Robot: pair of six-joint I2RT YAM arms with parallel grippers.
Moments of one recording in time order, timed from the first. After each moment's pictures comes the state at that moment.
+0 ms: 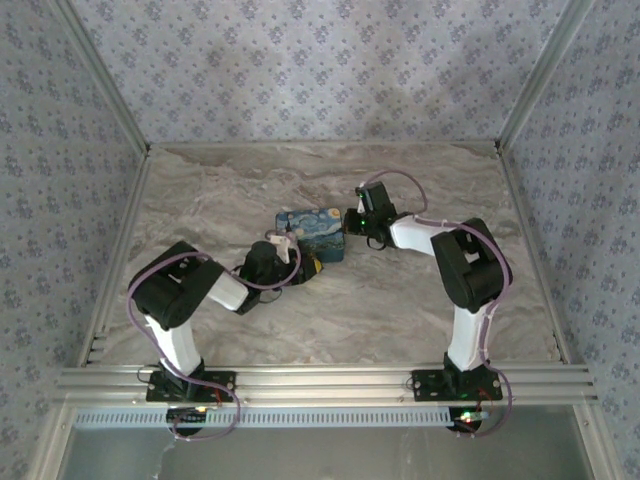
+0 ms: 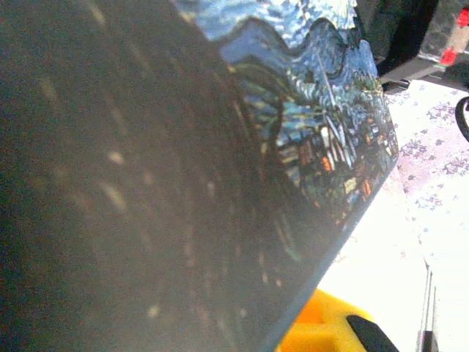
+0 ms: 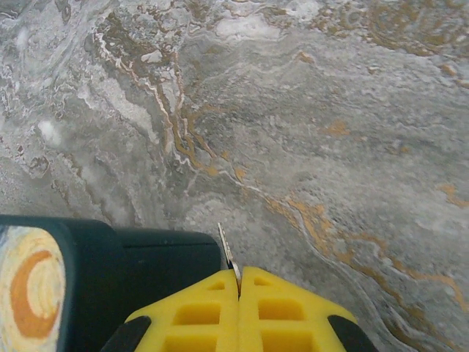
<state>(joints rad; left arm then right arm) -0.63 1.80 0.49 0.86 0.41 -0.86 0.45 1.89 1.09 0.03 -0.12 0.48</state>
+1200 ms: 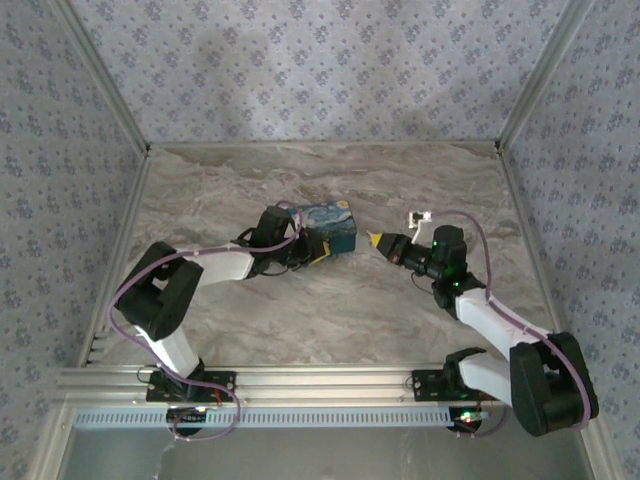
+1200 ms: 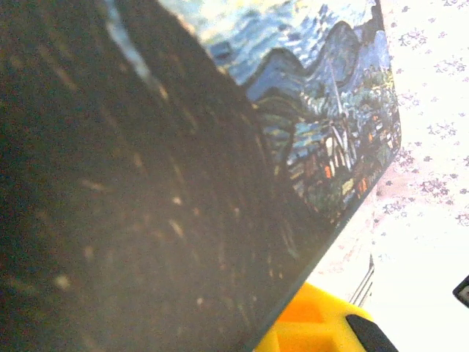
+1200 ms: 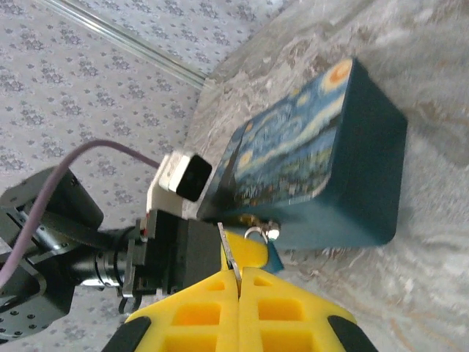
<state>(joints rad) -0.62 1.71 0.85 0.19 0.51 -1.00 0.28 1.11 0.40 0.42 -0.59 0.84</state>
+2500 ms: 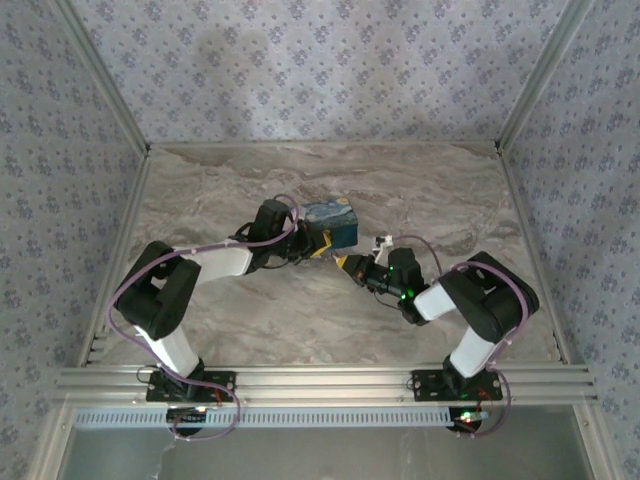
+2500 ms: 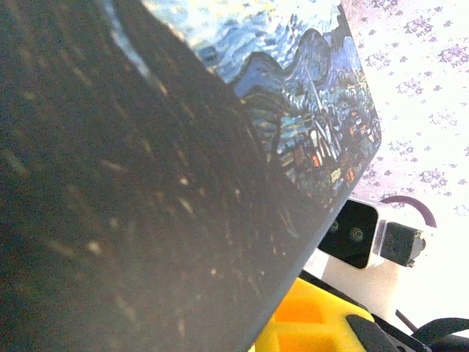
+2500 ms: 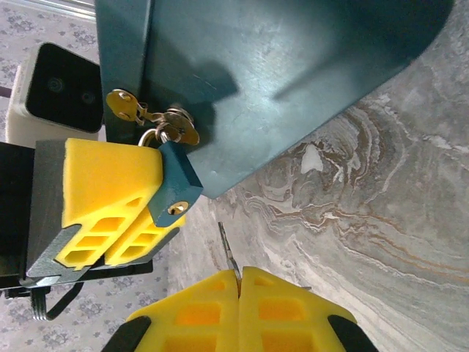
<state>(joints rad) -0.60 1.71 0.87 0.23 0.55 -1.09 0.56 1.68 0.33 1.07 -0.41 1.19</state>
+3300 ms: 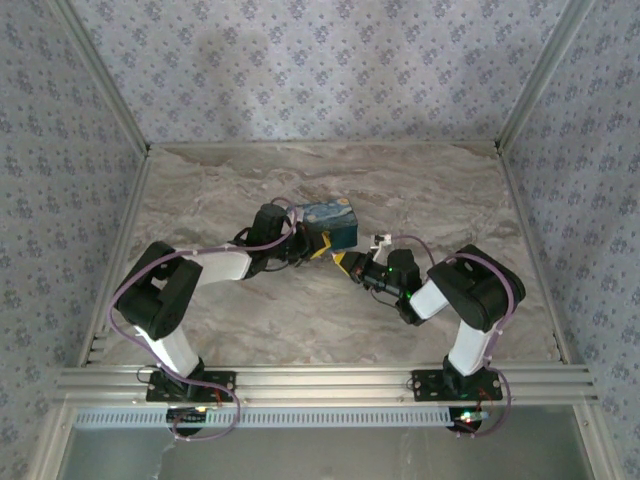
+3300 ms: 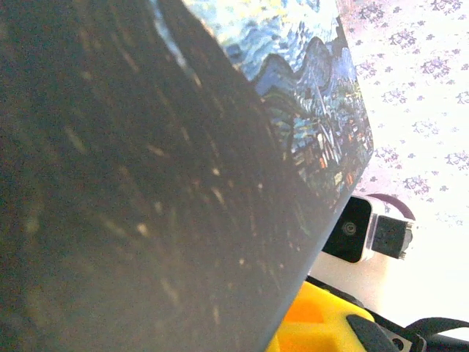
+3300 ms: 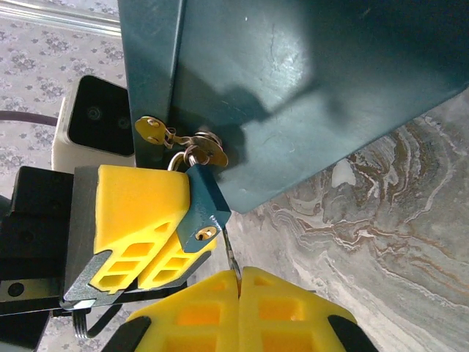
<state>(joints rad) -0.60 1.71 0.83 0.33 0.55 -1.15 0.57 1.77 0.34 1.24 -0.40 1.29</state>
